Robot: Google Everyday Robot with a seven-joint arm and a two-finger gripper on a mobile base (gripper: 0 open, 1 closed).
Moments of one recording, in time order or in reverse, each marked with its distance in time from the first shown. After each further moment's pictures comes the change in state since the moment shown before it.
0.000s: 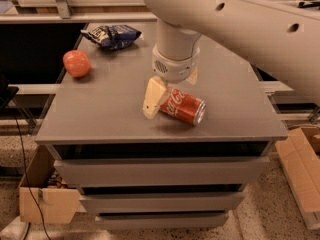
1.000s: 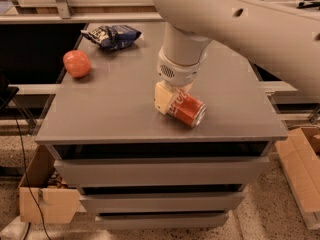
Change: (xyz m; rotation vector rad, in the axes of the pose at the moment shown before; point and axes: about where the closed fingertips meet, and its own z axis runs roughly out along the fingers) arm 0.007 0.003 -0.003 -0.001 -0.073 -0.035
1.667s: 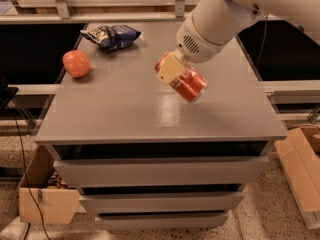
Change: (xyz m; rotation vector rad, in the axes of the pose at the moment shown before) arm -0.025 -0.019 -0.066 -0.020 -0.348 -0.038
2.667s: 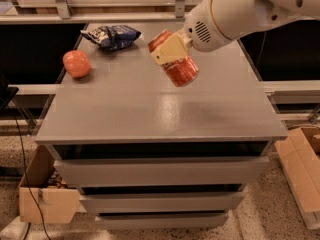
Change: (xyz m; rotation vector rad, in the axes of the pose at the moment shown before) arm -0.039 -0.007 -0.032 -0.065 -0.323 -0.002
